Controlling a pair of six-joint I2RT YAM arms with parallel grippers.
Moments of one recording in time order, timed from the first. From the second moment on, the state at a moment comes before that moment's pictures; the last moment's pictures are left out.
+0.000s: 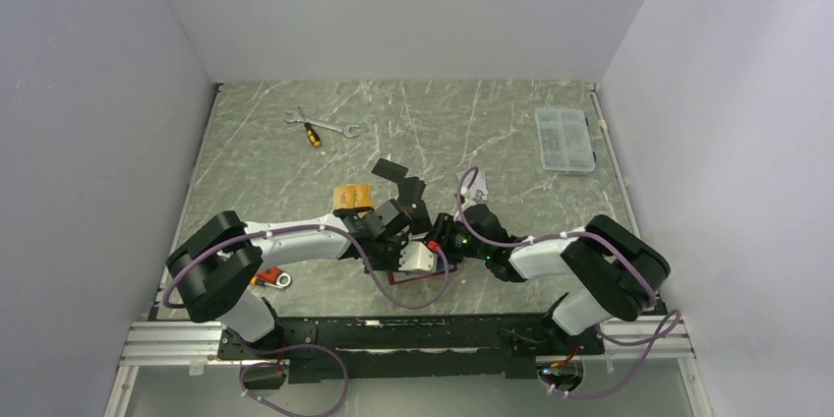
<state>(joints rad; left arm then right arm) -0.96 1.56 0.83 -0.47 0.15 0.72 0.76 1.54 0.35 0.63 -0.28 1.02</state>
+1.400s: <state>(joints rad) -0.88 1.49 0.76 -0.38 0.24 0.72 0.95 1.51 0.55 0.23 -0.03 0.88</state>
